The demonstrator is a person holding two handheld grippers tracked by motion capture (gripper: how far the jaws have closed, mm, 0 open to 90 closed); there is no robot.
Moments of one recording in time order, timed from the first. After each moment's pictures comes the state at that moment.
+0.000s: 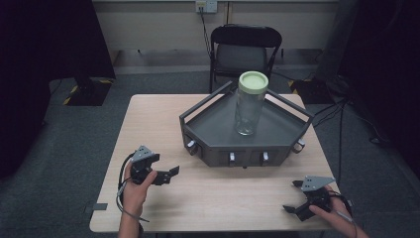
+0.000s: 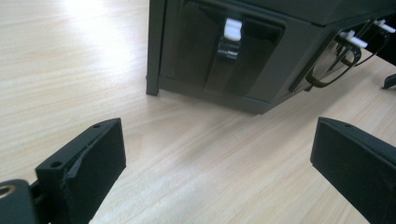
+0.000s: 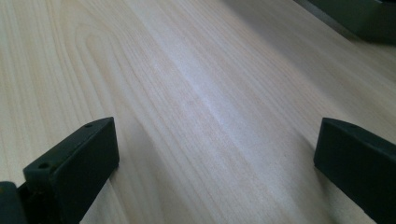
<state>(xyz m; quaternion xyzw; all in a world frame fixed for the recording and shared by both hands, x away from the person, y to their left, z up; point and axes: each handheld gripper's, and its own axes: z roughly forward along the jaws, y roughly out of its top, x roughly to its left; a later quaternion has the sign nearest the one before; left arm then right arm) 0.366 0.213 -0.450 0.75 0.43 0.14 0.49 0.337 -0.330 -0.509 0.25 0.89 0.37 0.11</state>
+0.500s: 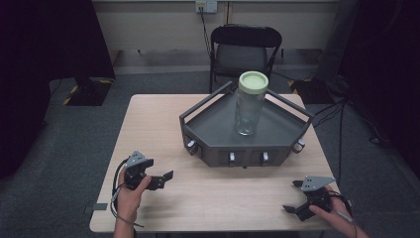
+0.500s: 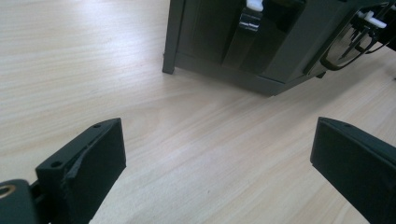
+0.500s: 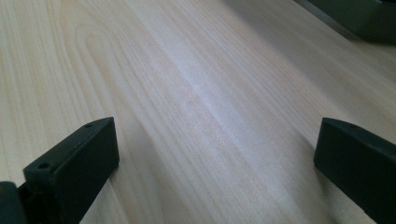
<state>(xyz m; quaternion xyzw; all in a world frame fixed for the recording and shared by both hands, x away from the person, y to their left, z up) 0.354 0.231 -0.462 0.74 0.45 0.15 0.48 0.337 -0.330 -0.509 0.25 0.89 0.37 0.11</state>
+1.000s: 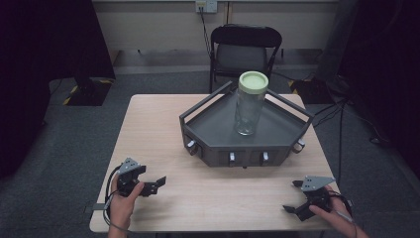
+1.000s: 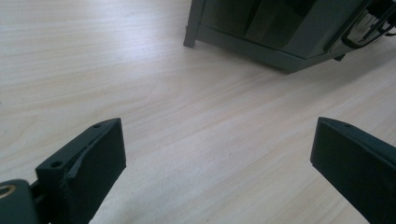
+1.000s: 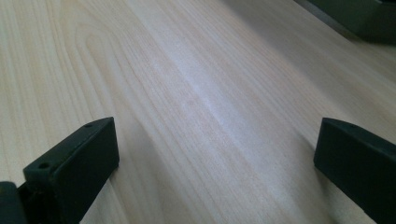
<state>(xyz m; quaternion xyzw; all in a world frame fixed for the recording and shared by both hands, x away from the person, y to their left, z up) 0.340 0.250 -0.477 0.74 0.47 0.15 0.46 0.337 -0.330 -0.509 0.25 0.89 0.37 0.11</state>
